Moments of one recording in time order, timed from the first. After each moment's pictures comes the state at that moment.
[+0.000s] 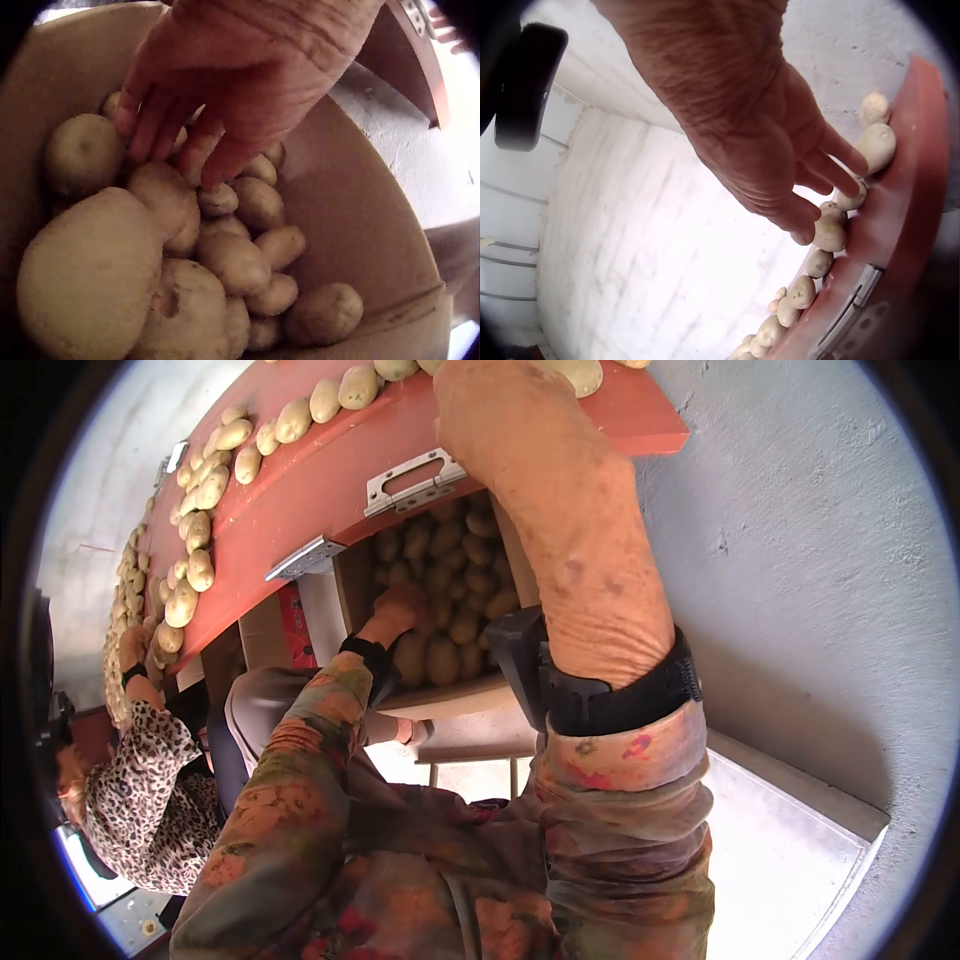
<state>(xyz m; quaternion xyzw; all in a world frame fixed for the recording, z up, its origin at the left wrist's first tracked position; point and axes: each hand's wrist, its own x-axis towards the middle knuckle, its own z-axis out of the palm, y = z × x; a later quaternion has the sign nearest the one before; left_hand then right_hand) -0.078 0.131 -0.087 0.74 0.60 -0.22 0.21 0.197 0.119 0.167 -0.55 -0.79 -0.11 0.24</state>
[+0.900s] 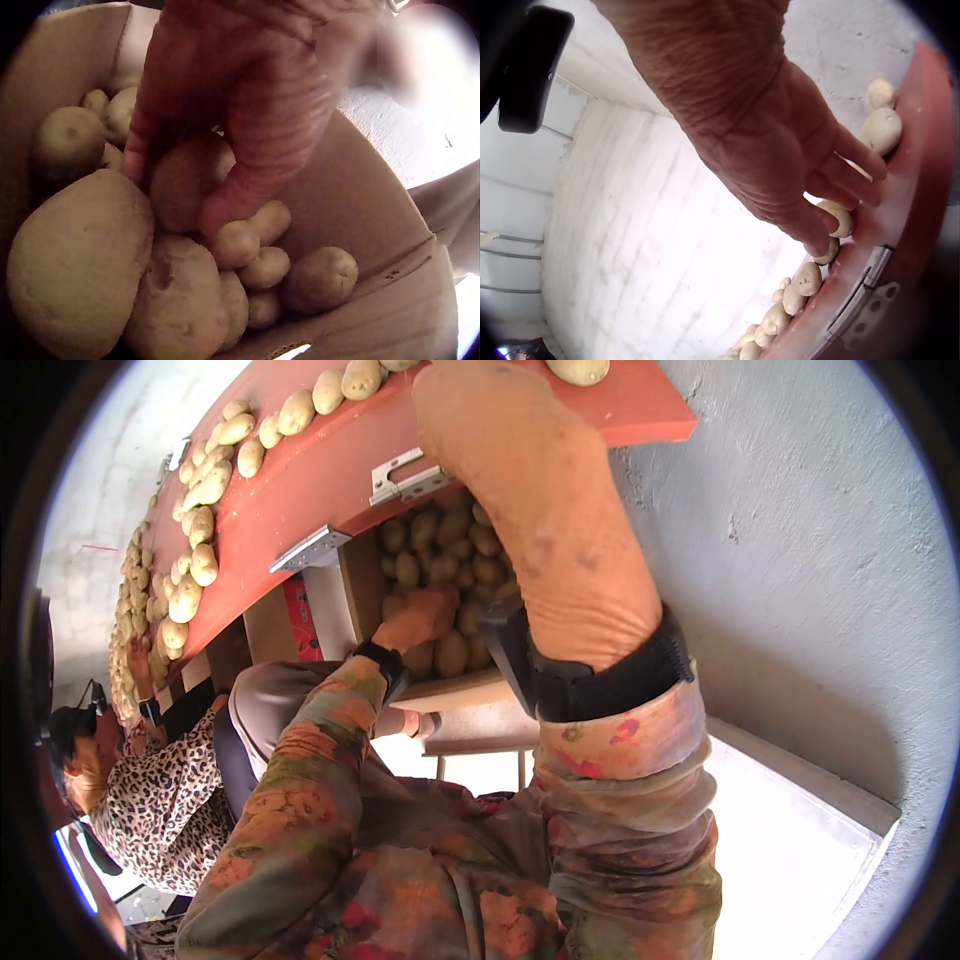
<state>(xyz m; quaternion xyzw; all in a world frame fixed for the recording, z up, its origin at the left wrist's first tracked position) -0.086 0.100 -0.106 0.88 0.40 -0.13 0.22 0.176 0.140 0.178 -0.62 -0.76 0.13 0.17</state>
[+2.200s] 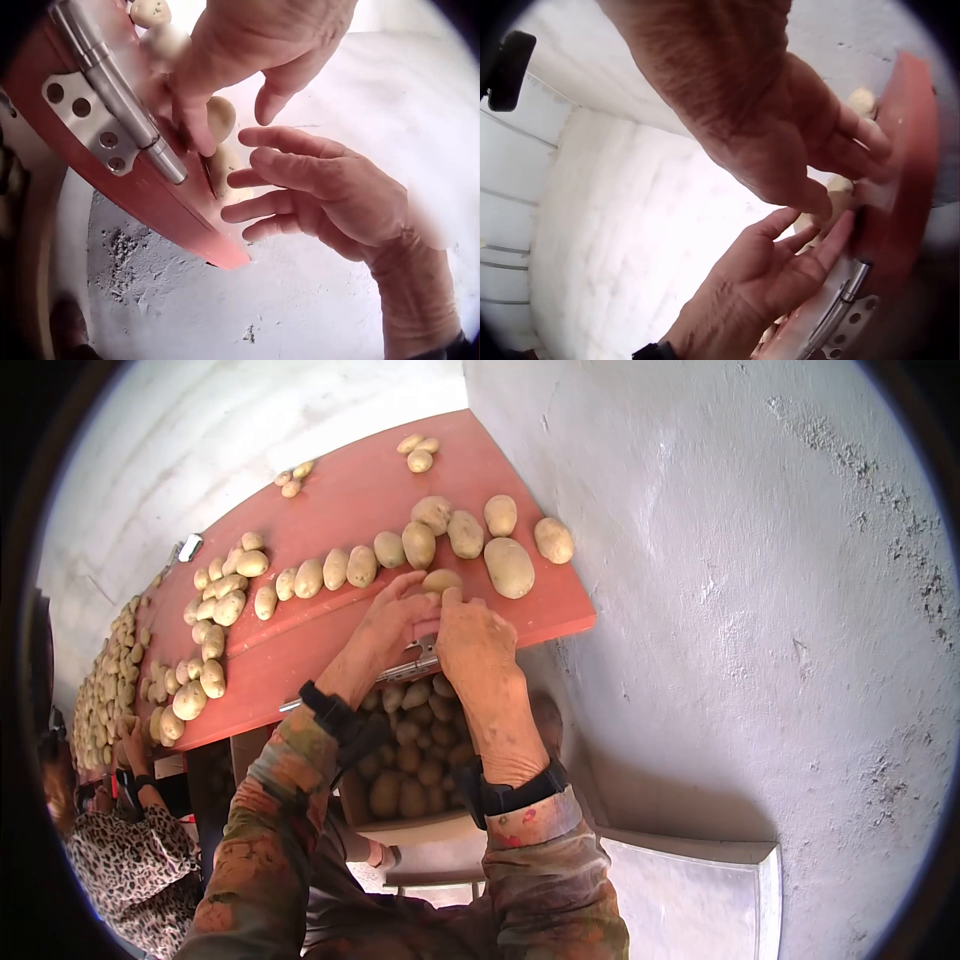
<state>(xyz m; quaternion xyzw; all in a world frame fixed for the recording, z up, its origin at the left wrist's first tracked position) 0.060 0.206 0.146 0.47 0.39 0.36 0.70 0.187 0.124 0.174 -0.71 -0.66 0.09 0.23</state>
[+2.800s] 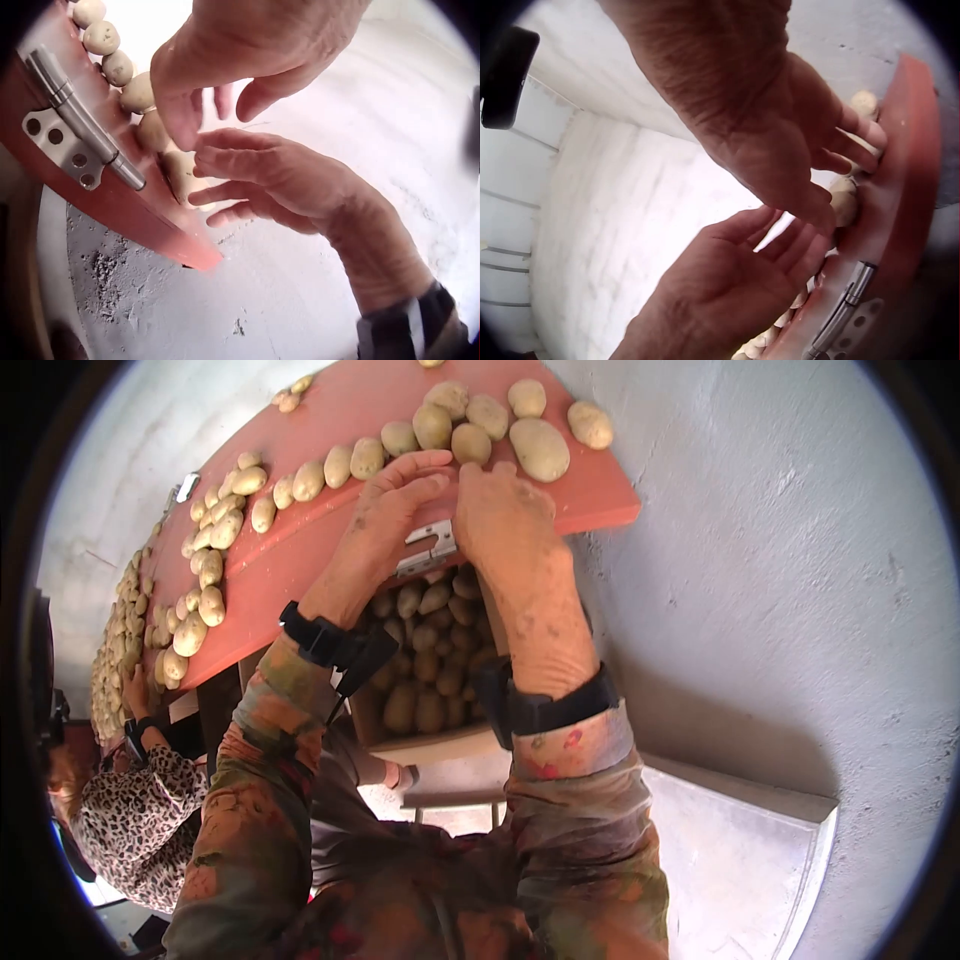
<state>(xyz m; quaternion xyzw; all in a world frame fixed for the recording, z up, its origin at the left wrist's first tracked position) 0.053 0.186 0.155 0.58 0.37 0.38 0.61 0.192 0.124 0.162 -0.69 -0.68 0.06 0.23</state>
